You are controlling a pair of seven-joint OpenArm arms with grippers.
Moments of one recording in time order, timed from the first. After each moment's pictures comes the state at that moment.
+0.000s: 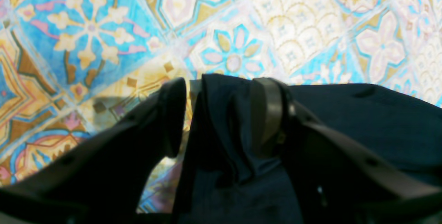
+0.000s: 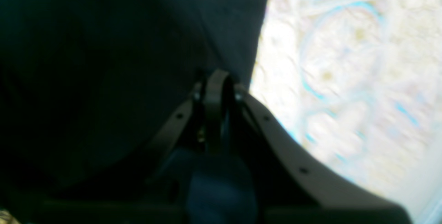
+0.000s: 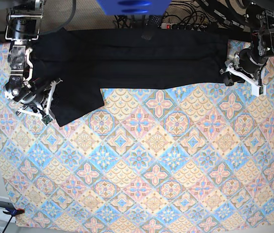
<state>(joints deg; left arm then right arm) 27.3 -21.7 -19.4 98.7 -41.3 -5.4 43.0 -5.0 19.6 11.3 89.9 -0.1 41.3 -50.4</state>
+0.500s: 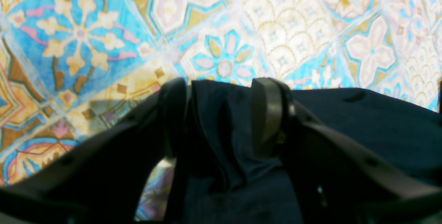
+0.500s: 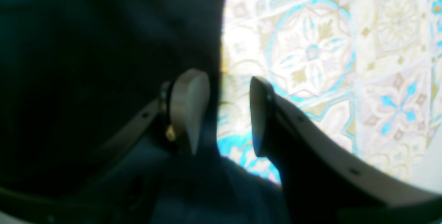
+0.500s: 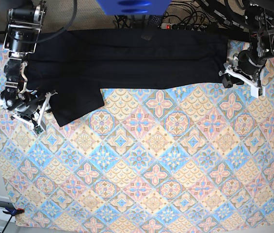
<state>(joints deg) 26.6 -21.1 -19.3 98.6 -41.3 -5.4 42.9 4.2 19.1 14.4 73.8 -0.3 41.3 -46.6</state>
